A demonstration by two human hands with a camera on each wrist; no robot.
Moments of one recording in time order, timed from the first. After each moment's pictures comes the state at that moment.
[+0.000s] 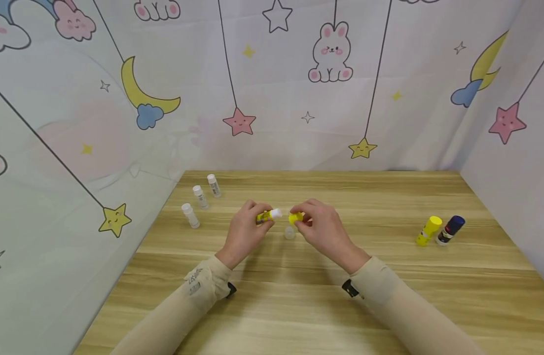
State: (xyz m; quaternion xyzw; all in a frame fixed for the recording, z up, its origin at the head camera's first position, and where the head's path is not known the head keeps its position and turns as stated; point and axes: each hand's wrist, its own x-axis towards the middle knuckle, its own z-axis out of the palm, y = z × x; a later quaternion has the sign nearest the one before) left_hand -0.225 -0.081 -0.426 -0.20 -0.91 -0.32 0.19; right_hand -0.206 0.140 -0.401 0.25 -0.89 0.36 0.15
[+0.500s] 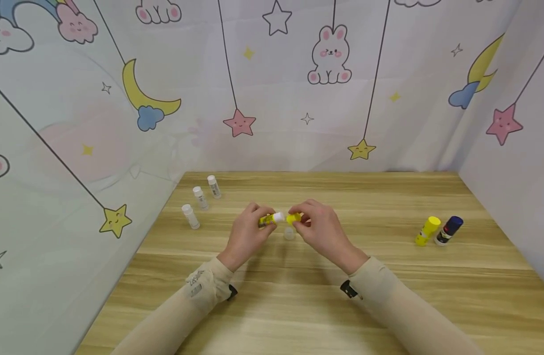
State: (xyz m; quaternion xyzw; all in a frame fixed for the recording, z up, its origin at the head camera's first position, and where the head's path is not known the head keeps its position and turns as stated) left_hand -0.219 -0.077 -0.425 -0.21 -0.91 -0.30 0.18; right_hand -0.202 0.136 -0.396 0.24 -0.89 0.37 0.14
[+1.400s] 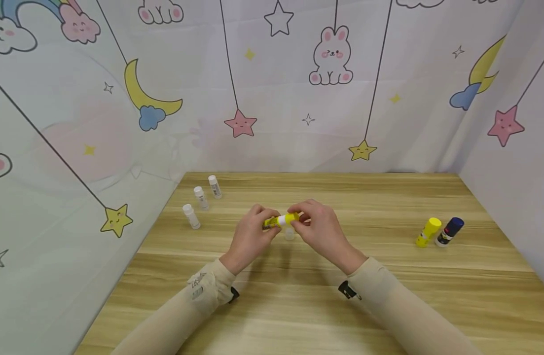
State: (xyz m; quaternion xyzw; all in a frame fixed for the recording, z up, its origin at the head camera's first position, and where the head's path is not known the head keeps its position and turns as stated) left_hand -0.211 -0.071 -0.423 -0.23 -0.91 -0.30 0.18; right_hand -0.203 0.133 -0.398 0.24 -0.88 0.39 0.15
